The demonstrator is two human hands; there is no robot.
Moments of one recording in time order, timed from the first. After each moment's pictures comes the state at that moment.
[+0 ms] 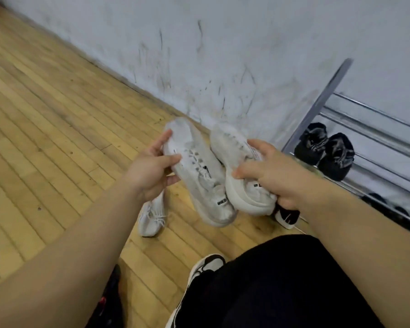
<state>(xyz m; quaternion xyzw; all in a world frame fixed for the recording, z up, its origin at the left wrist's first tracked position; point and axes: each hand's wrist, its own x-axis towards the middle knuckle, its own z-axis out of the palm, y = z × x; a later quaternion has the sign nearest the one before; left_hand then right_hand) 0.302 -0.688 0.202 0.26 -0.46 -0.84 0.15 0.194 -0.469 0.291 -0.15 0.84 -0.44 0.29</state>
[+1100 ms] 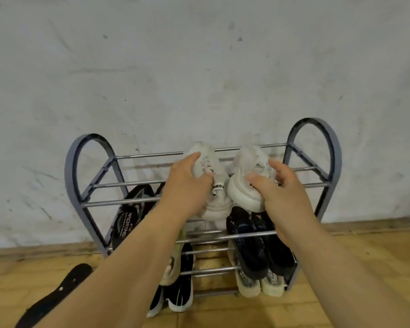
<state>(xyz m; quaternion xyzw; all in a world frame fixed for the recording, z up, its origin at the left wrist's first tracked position) -0.056 -0.267 0.329 -0.05 -0.85 -0.52 0.08 -0.010 -0.080 0.306 0.12 0.72 -0.67 -0.15</state>
